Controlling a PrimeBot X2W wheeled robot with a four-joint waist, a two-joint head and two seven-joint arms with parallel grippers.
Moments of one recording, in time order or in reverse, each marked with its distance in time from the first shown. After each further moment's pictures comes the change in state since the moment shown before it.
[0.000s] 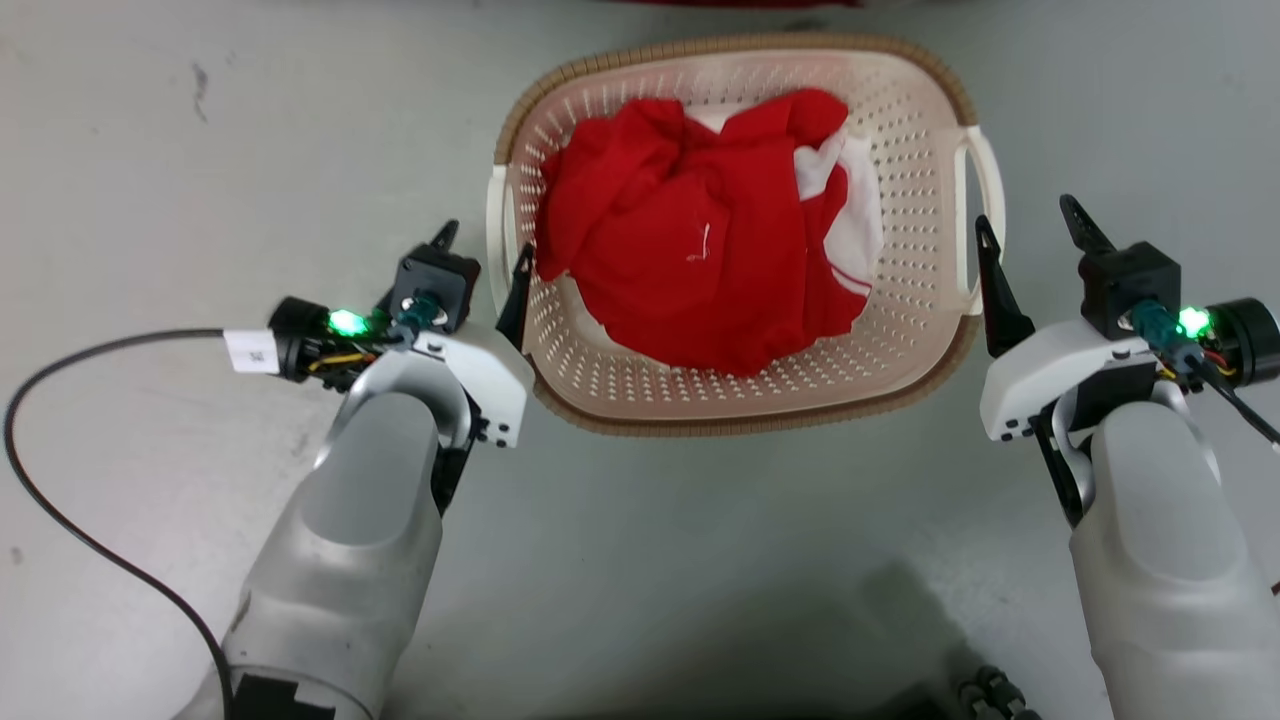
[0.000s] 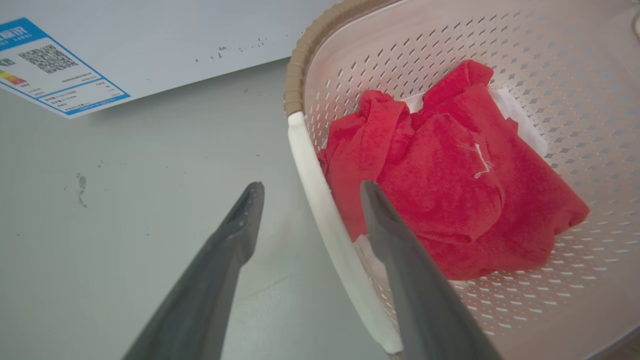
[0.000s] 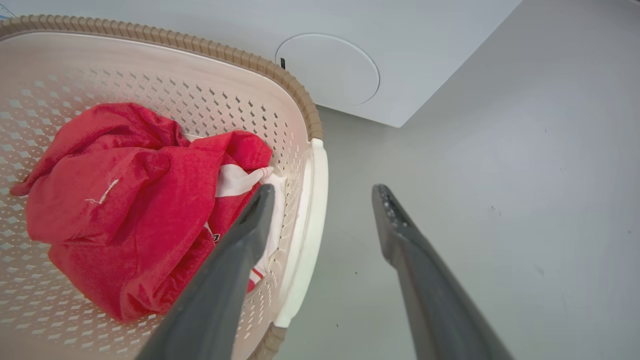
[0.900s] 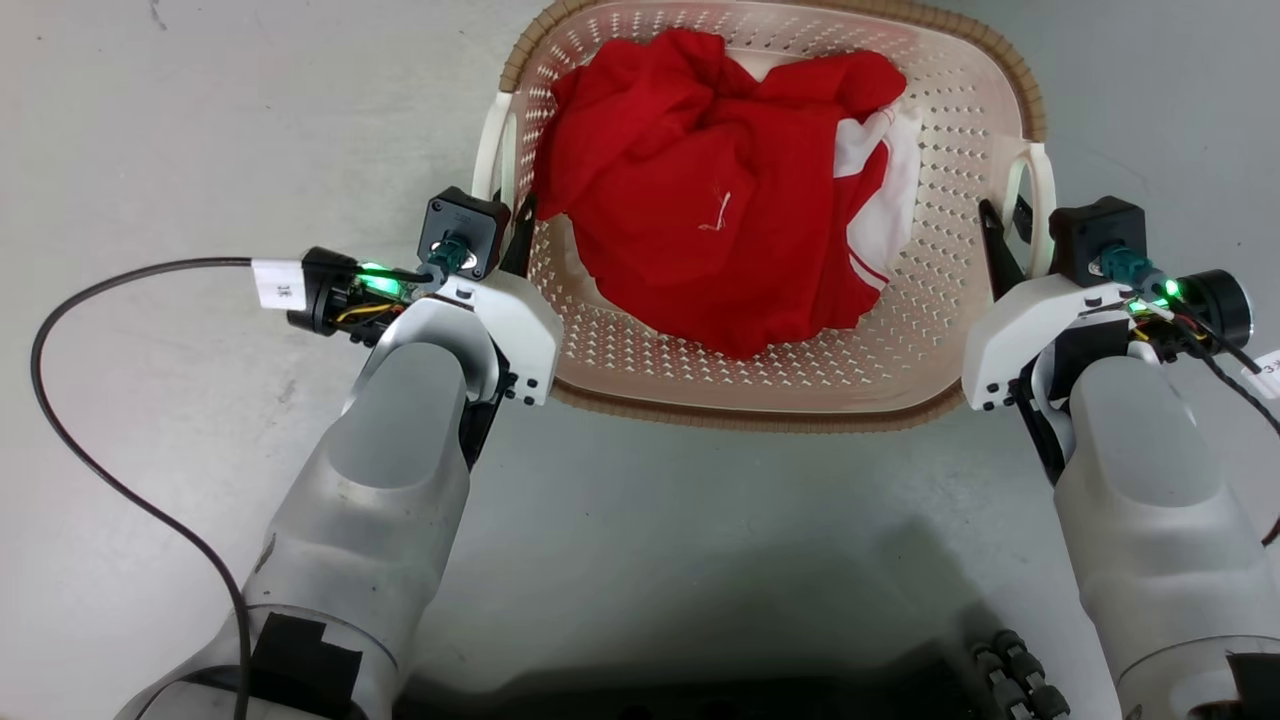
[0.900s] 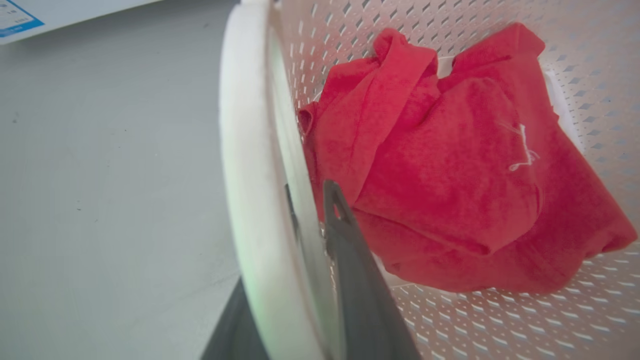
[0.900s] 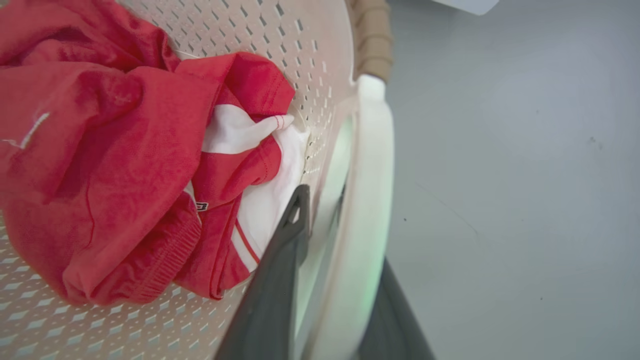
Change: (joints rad) left arm -0.143 -0.031 -0.037 0.151 -0.037 -0.013 -0.003; right arm -0.187 0.005 -0.030 0.310 -0.045 0.000 0.003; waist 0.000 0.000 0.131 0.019
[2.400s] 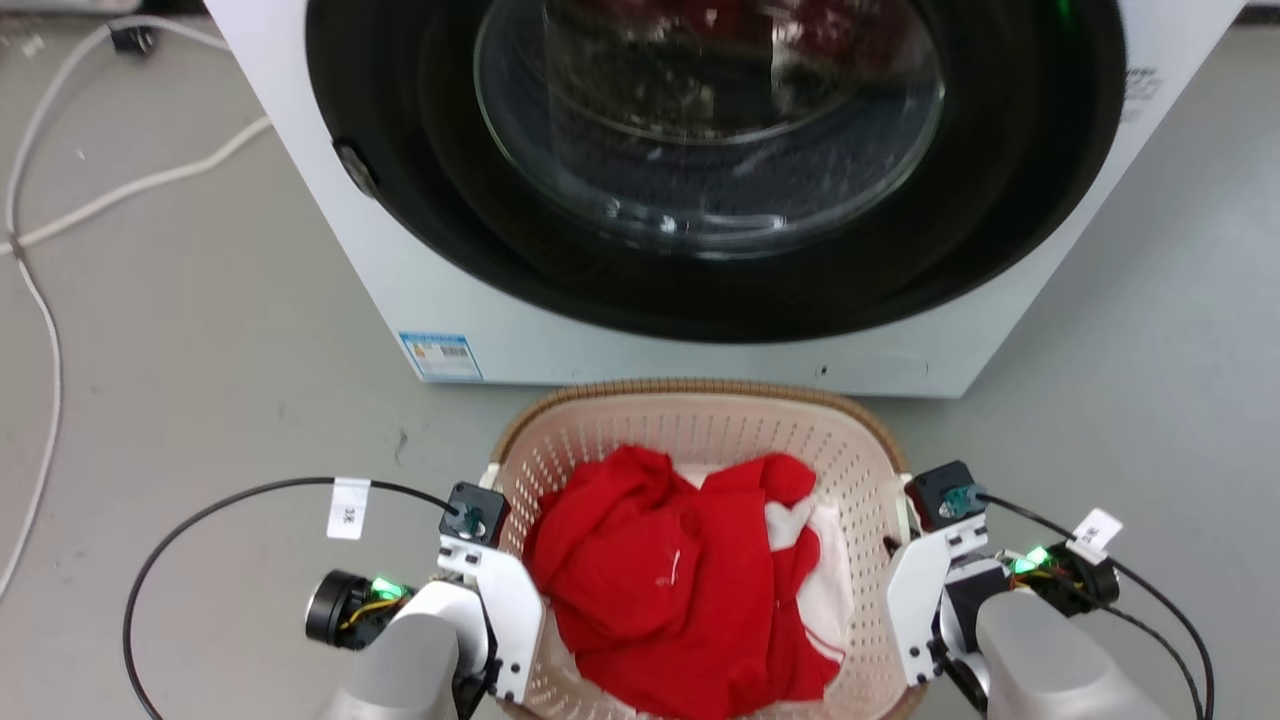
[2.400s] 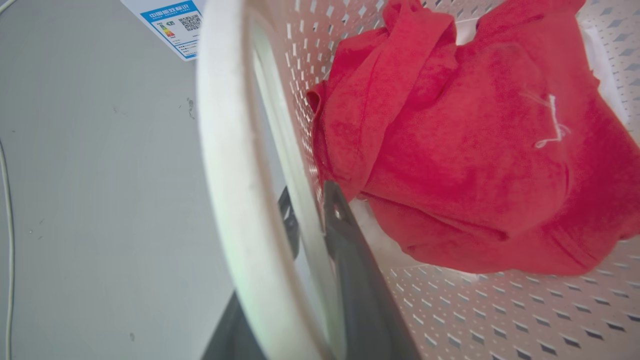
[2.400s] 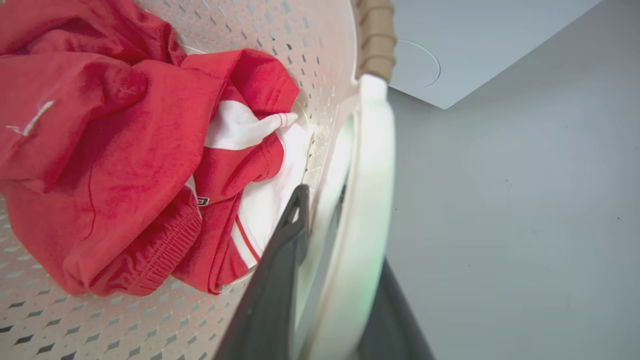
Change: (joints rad) left arm 0.295 -0.001 -0.107 0.208 -0.133 -0.050 0.222; right arm 0.194 0.005 0.437 0.293 0.307 0.000 0.179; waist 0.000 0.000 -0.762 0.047
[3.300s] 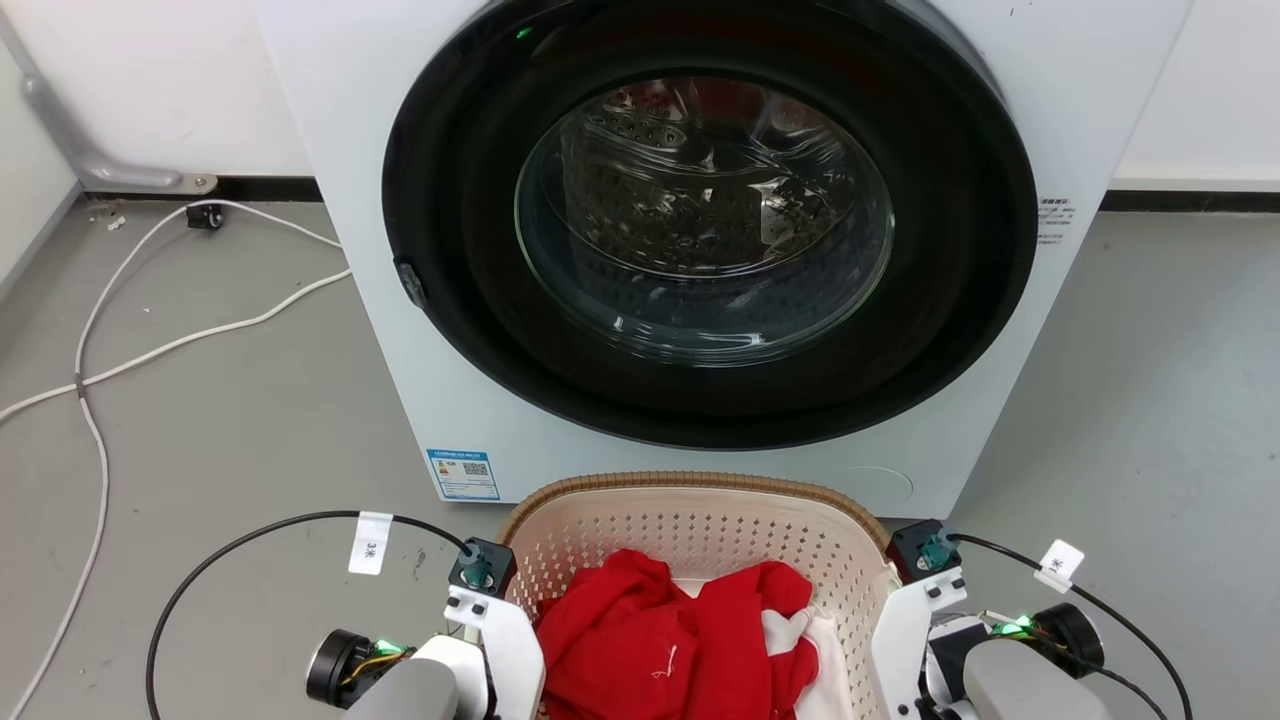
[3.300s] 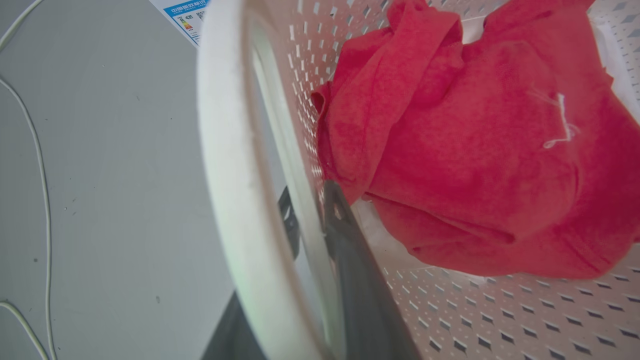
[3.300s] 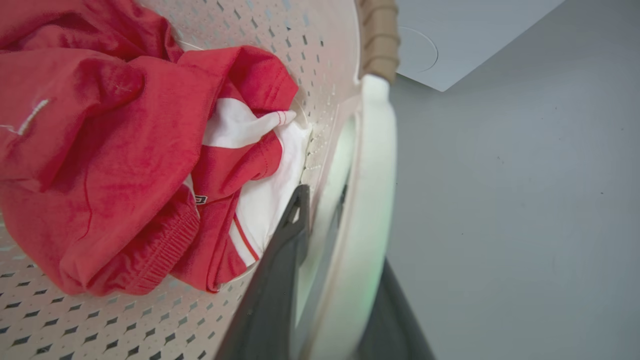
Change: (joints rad) left arm 0.065 0.025 -0.205 -0.016 -0.195 -0.002 0.177; right arm 0.065 -0.009 0.234 -0.010 0.258 -0.002 0.202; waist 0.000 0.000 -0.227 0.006
